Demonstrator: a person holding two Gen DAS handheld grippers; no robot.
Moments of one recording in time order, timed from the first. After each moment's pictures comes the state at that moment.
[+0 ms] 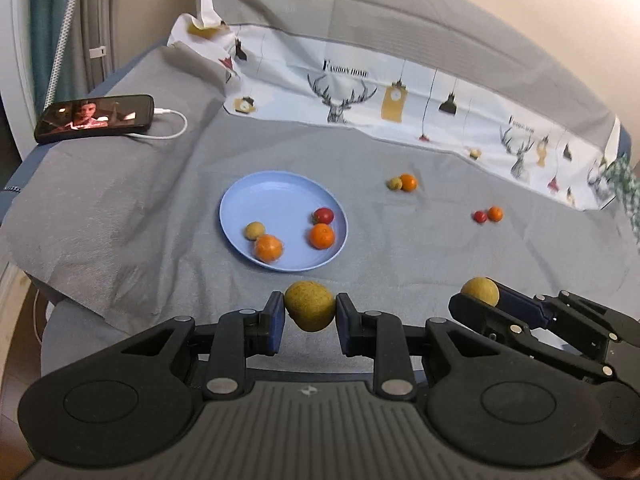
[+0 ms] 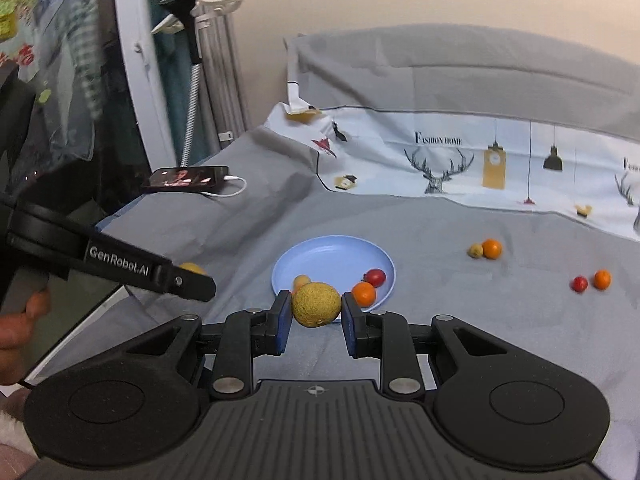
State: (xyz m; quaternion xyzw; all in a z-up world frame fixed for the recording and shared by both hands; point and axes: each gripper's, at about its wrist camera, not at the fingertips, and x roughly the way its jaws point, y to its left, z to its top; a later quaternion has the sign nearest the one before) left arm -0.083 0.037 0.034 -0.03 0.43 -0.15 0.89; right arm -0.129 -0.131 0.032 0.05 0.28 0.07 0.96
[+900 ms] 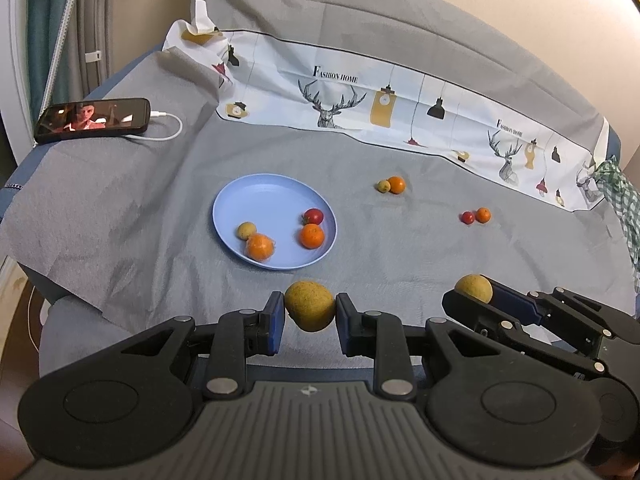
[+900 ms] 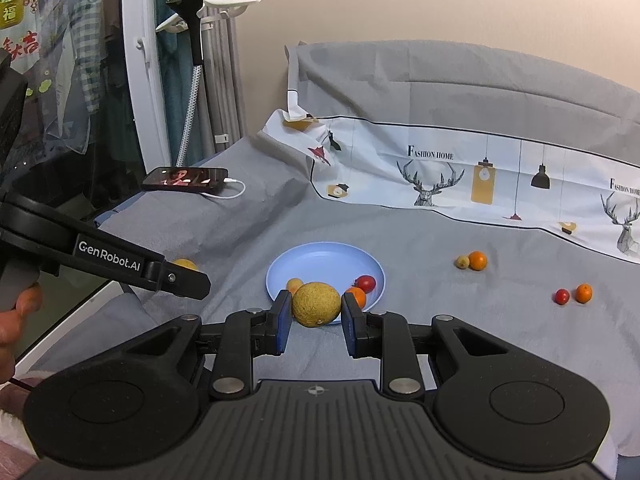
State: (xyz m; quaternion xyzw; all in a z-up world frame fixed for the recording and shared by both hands) left arm -0.092 0.039 0.034 -0.04 0.42 -0.16 0.89; right arm -0.135 -0.121 0.036 0.03 0.27 0.05 0.96
